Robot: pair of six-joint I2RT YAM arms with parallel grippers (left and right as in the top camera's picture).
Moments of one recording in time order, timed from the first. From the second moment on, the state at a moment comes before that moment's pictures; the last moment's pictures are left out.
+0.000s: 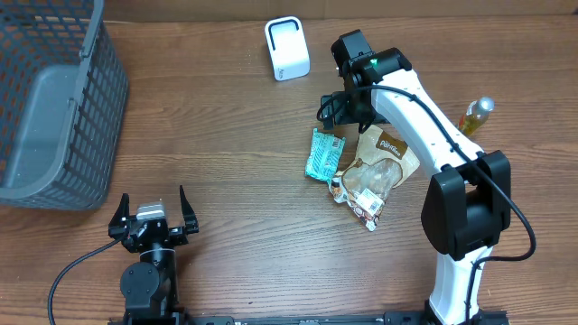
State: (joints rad) left arm 0.02 0.02 0.01 -0.07 -0.17 0.08; right arm 0.37 2.09 1.82 -1.12 0.09 0.28
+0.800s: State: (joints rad) left arm 0.02 0.02 0.01 -0.06 -0.17 0.08; right arm 0.35 1.71 1.53 -0.81 0.09 0.19
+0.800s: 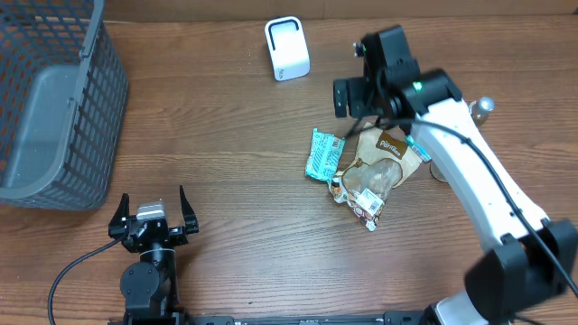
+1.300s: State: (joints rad) left arm 0.02 0.02 0.01 -0.06 -0.17 0.08; right arm 0.32 1.17 0.71 -0.43 0.10 0.15
